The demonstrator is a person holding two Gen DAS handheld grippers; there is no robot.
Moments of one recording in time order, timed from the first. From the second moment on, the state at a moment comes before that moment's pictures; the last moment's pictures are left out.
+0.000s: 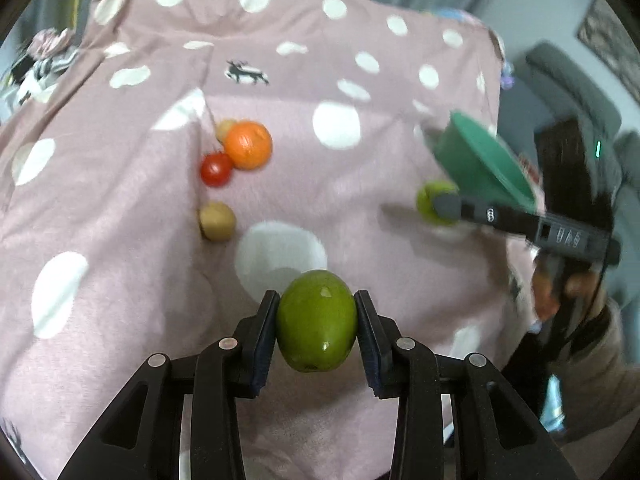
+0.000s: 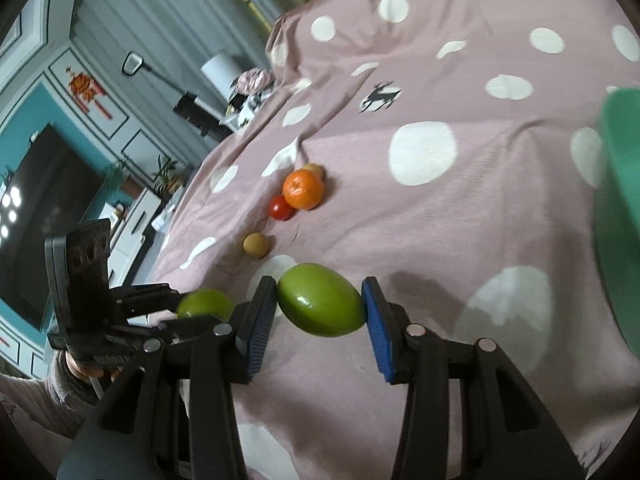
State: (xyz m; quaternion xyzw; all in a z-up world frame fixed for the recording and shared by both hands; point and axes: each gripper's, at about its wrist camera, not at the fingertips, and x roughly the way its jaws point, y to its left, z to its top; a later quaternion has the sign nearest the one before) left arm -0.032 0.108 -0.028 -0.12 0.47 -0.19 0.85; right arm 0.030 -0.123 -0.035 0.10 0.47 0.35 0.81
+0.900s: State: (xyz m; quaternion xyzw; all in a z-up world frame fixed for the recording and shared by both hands) left arm 0.055 -0.049 0.060 -0.06 0.39 -0.32 0.86; right arm 0.003 -0.280 0.028 0.16 0.34 0.20 0.91
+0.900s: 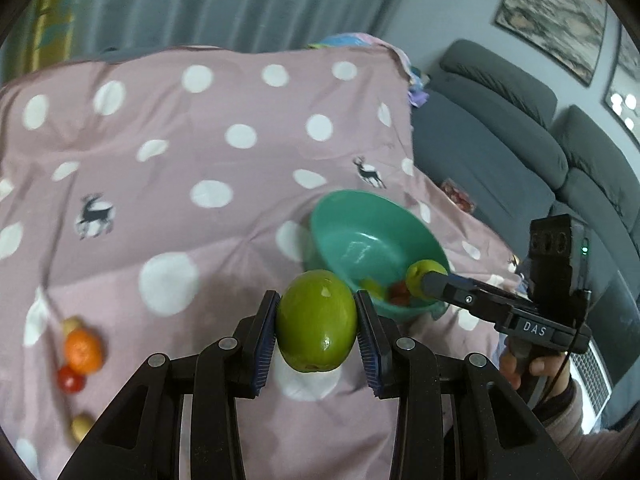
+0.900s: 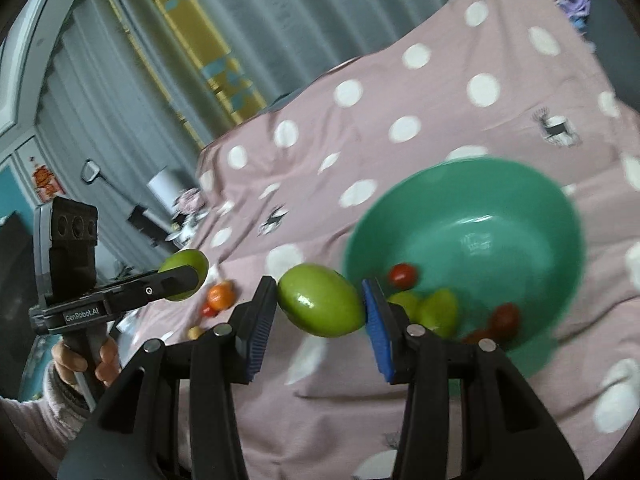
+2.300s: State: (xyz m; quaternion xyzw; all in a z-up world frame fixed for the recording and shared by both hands) left arm 0.031 -0.040 0.015 -0.01 0.42 -0.24 0.87; right arm -0.014 -0.305 0.022 0.13 0.34 0.11 0.92
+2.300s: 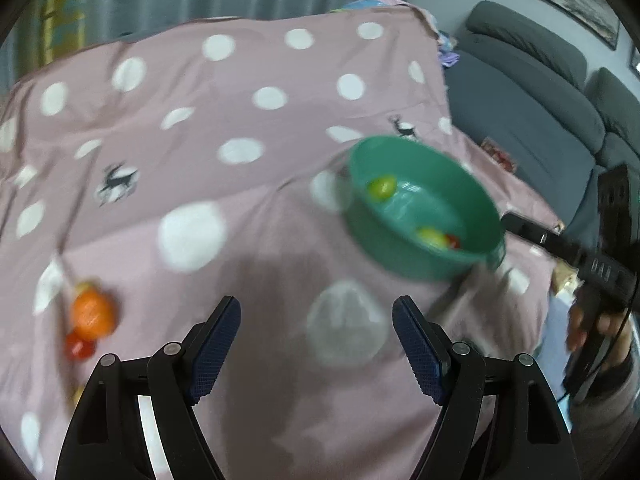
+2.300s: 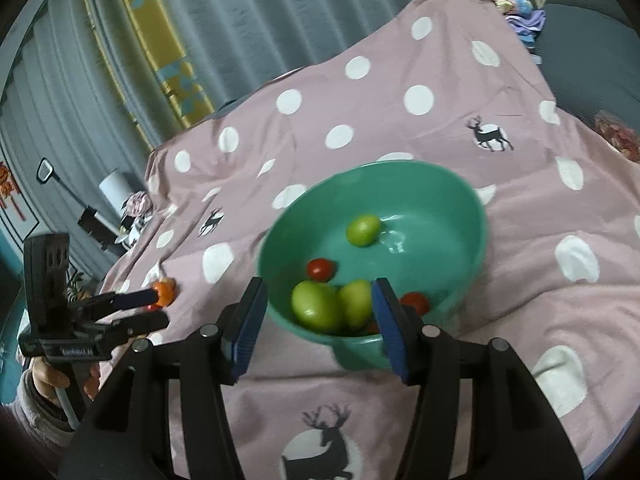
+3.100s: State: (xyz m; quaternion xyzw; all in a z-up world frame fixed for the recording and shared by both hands) left arm -0.031 0.112 -0.027 -0.14 0.44 -0.17 0.87; right arm 0.006 -0.114 -0.019 0.05 0.46 0.34 0.82
